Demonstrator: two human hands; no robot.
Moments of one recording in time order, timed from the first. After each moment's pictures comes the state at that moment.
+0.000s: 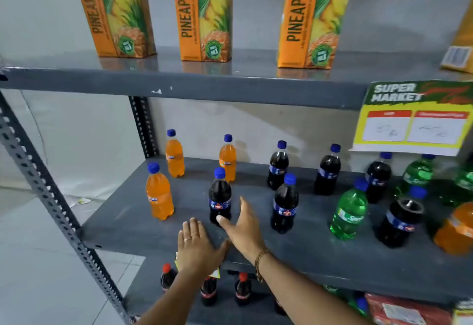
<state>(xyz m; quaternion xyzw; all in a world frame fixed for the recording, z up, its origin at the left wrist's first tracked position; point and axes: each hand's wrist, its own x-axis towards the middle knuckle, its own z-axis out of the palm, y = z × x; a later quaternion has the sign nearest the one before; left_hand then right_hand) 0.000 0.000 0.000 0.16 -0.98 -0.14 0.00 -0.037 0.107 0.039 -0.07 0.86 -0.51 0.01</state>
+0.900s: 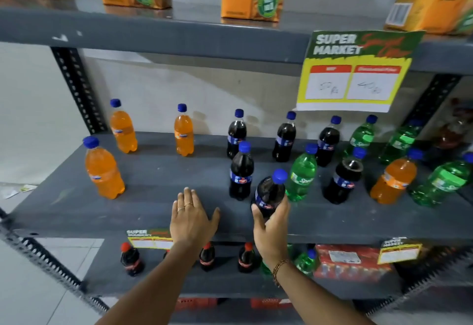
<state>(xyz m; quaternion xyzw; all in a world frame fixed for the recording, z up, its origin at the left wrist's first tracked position) -0.014 0.059 -0.006 0.08 -0.99 -0.13 0.05 0.010 0.219 0.003 0.02 0.80 -0.55 -0.23</state>
